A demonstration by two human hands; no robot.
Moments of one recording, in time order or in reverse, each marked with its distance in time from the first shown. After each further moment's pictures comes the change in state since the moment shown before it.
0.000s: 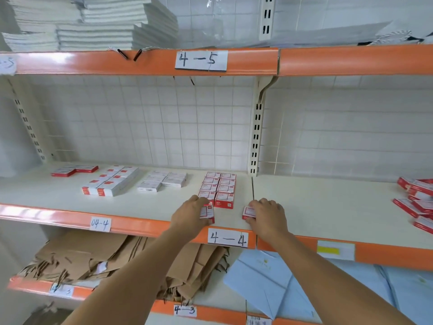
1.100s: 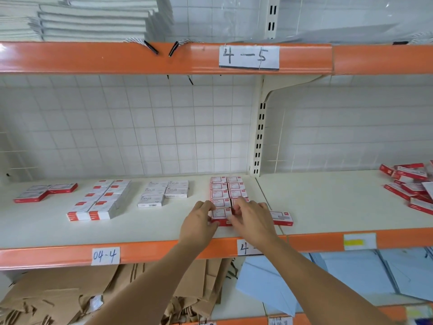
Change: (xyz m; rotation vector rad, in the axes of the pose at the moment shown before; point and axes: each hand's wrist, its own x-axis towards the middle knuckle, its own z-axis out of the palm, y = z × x) left_hand 0.032 -0.060 0.008 -0.264 0.042 0.166; right_hand 0.021 -0.096 0.021 0.127 0.235 -0.008
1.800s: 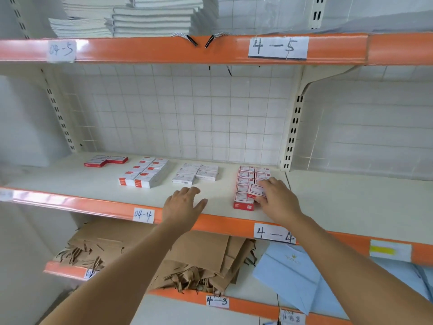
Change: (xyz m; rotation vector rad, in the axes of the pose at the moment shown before) left_hand -0.049 -0.023 -0.068 0.415 0.065 -0.217; right_hand 0.011 0.007 -0.032 -0.034 -0.143 -0.073
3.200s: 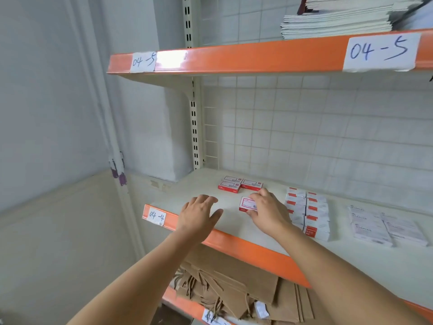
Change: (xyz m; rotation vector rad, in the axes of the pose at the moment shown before) left_hand 0.054 -0.398 -0.121 0.109 0.039 -0.133; right_hand 0.182 -0.427 0.169 0.085 -0.102 -0.247
